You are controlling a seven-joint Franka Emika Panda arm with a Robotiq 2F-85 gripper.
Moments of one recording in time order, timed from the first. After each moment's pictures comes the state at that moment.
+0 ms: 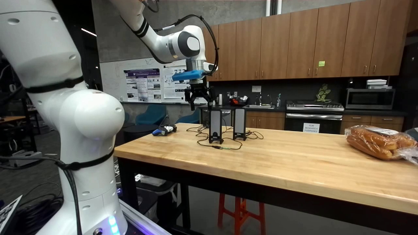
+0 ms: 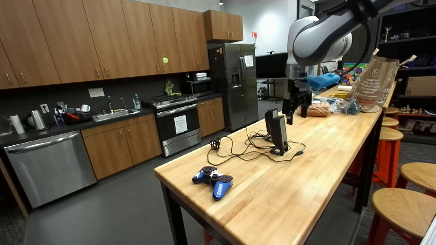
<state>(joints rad) -0.01 -0.33 -0.01 -2.41 -0.07 2.17 -0.04</state>
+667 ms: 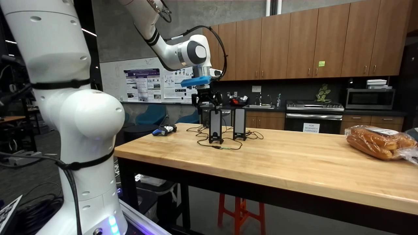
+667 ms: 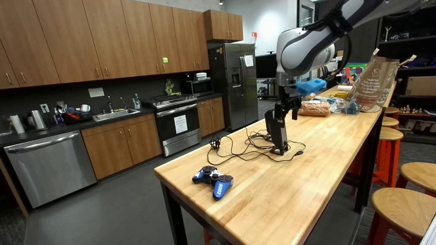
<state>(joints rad) -0.01 -0.18 -0.01 -2.31 -0.12 2.22 -0.05</state>
